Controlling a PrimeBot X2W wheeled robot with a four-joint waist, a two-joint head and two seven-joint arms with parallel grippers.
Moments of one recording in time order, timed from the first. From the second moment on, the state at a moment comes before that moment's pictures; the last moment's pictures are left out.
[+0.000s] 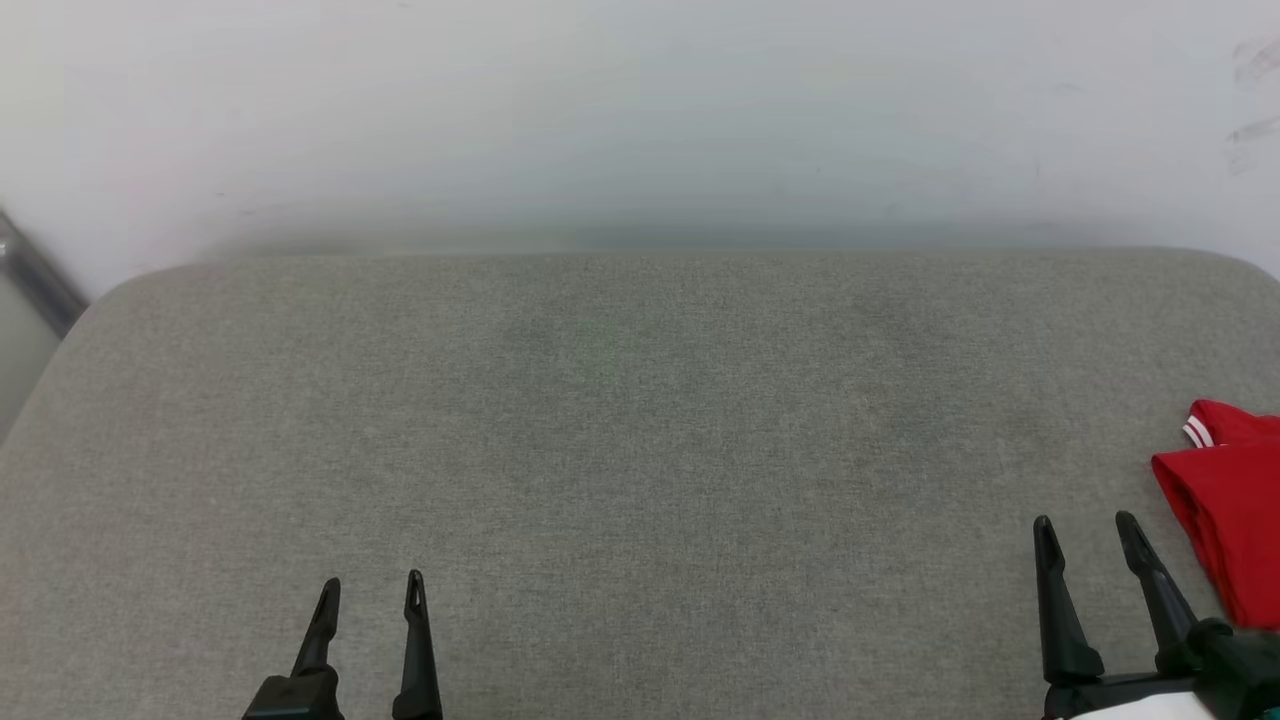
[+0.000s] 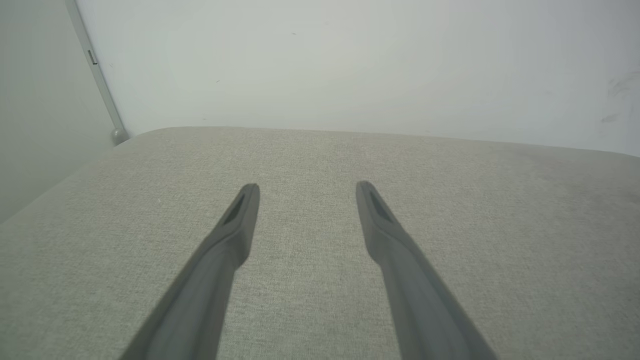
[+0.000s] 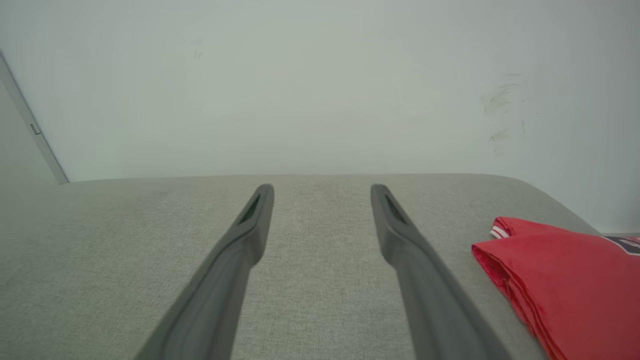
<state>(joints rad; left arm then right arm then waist) 0.18 0.05 -0.06 0.02 -0.12 0.09 -0.26 0.13 -0.06 -0.07 0.01 0.11 0.13 -0.26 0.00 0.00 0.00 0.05</state>
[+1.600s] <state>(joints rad) 0.09 0.08 -0.03 0.14 -0.73 0.00 -0.15 0.08 -0.06 -0.05 0.13 0.71 0.13 -0.14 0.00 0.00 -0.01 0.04</state>
